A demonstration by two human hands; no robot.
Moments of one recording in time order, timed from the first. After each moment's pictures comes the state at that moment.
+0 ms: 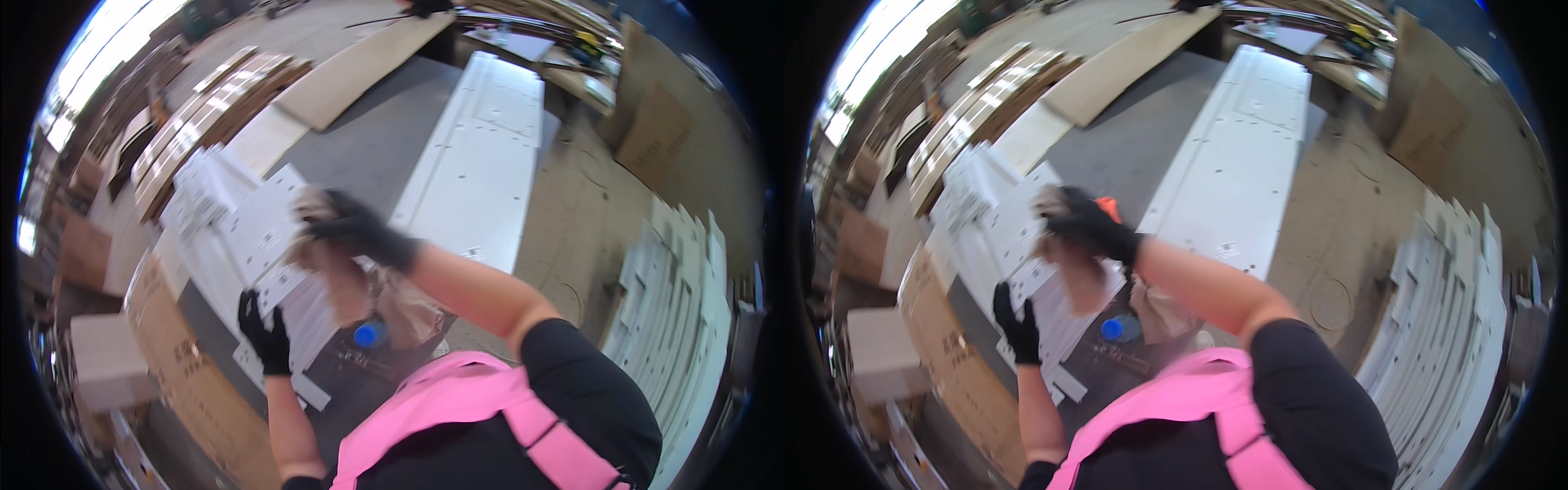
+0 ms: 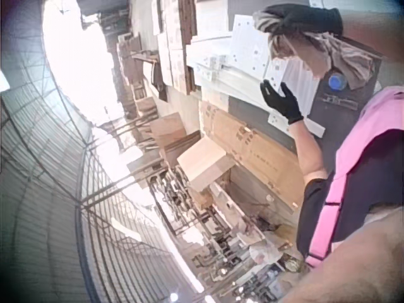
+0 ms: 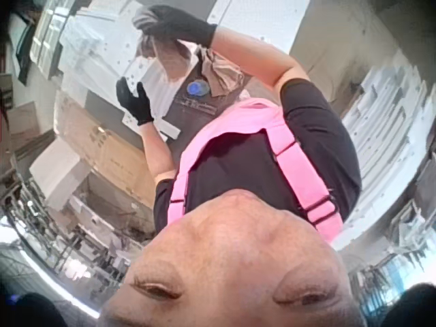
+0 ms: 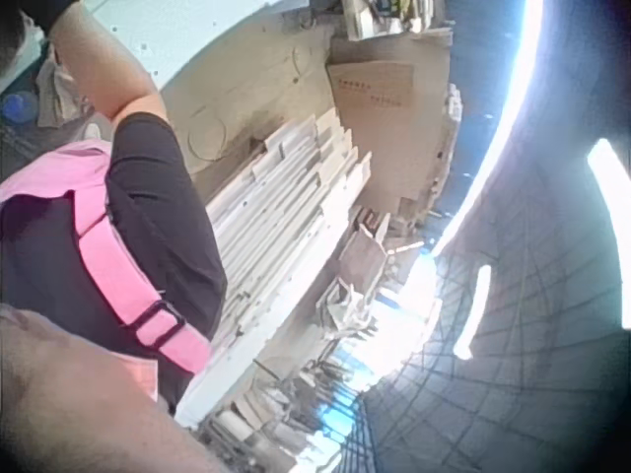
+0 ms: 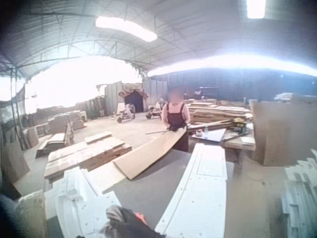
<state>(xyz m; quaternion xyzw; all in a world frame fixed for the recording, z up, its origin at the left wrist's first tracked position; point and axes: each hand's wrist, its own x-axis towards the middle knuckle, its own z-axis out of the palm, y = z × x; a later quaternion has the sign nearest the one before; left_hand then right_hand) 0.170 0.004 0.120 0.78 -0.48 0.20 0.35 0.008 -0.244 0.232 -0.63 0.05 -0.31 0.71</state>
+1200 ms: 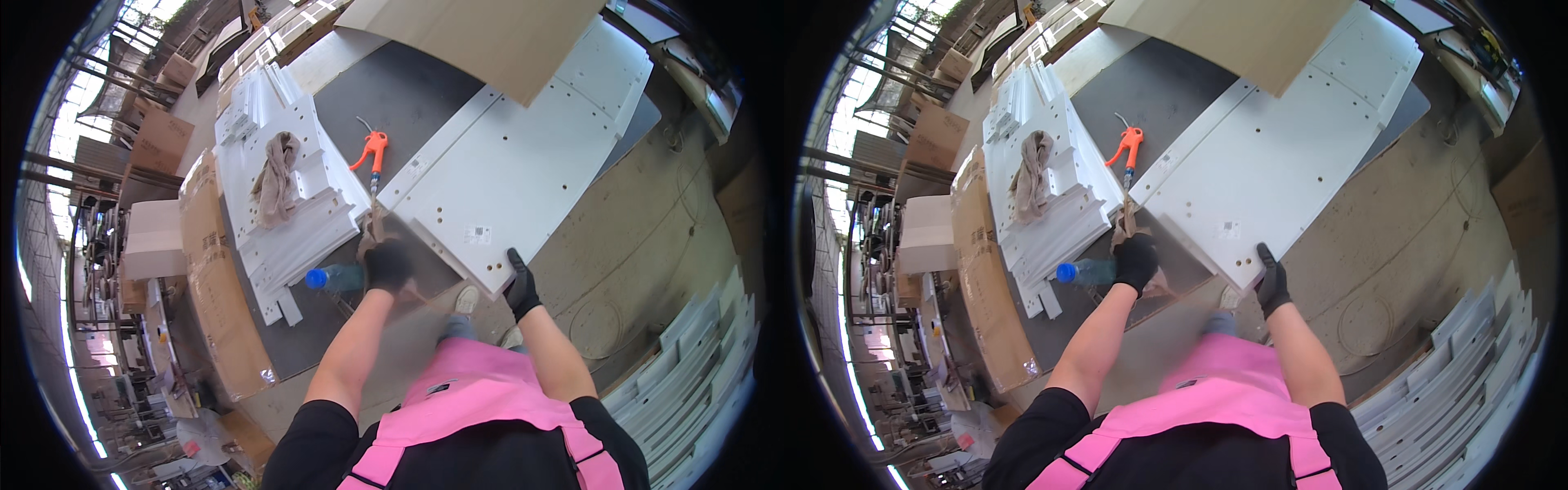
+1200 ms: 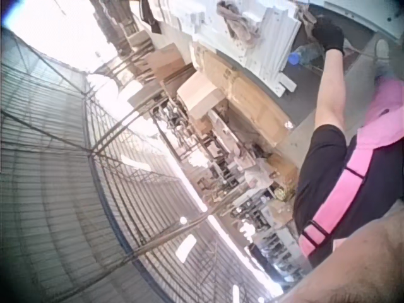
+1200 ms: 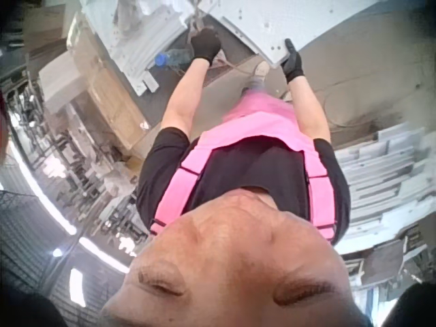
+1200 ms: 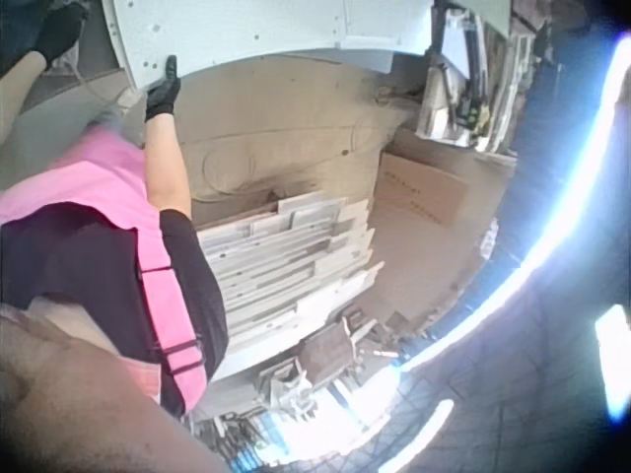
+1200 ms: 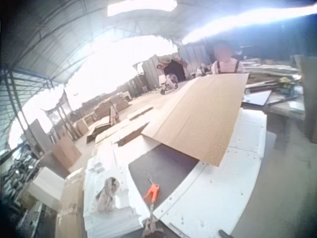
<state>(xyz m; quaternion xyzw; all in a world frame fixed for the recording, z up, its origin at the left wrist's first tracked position) -0.066 -0.175 0.007 0.91 -0.38 -0.14 -0.06 -0.315 -0.323 -0.081 -0.12 0.37 -0.26 0.89</state>
